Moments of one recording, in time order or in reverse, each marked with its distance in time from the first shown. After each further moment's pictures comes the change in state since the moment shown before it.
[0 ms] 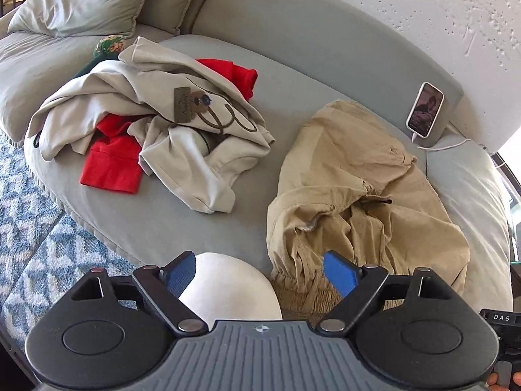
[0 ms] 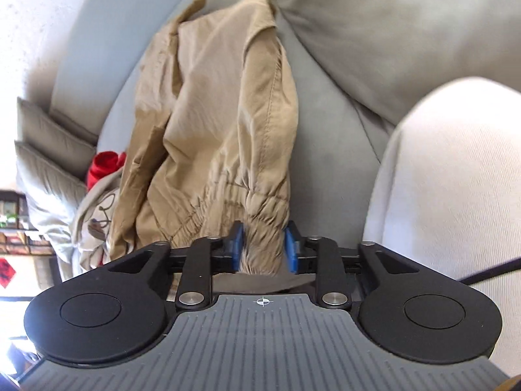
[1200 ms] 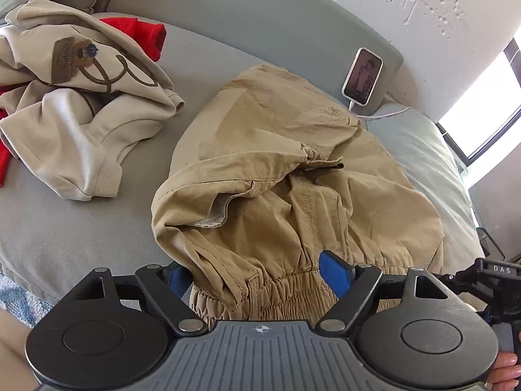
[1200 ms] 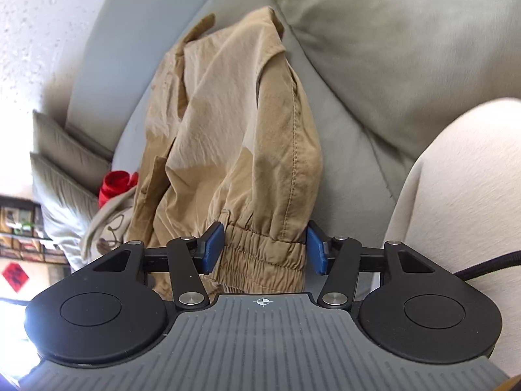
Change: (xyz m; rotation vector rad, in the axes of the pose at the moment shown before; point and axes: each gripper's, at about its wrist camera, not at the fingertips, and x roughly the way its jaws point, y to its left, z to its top) left arm 0.093 -0.026 -0.022 0.115 0.016 -0.270; right arm 0.014 -0.031 0.018 -0.017 -0.063 0.080
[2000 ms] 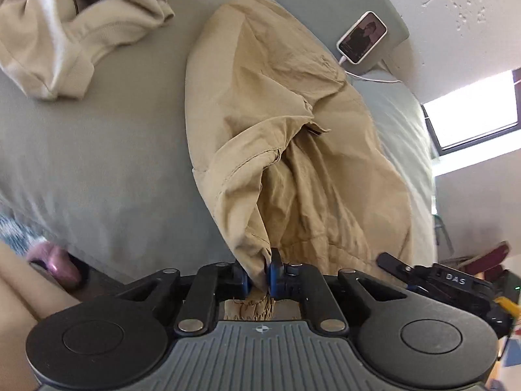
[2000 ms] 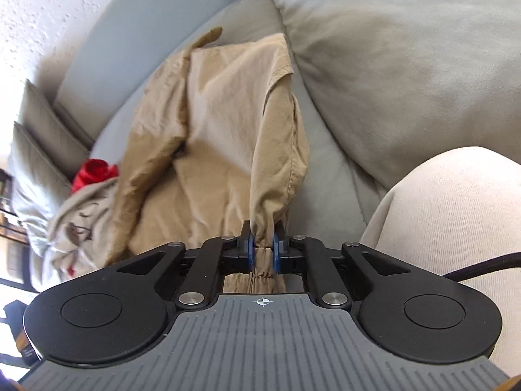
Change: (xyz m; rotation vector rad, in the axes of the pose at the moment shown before) left arm -0.006 0.009 -0.001 -0.254 0.287 -0.228; right arm -0.021 0.023 -0.014 -0.177 -0.094 -0.101
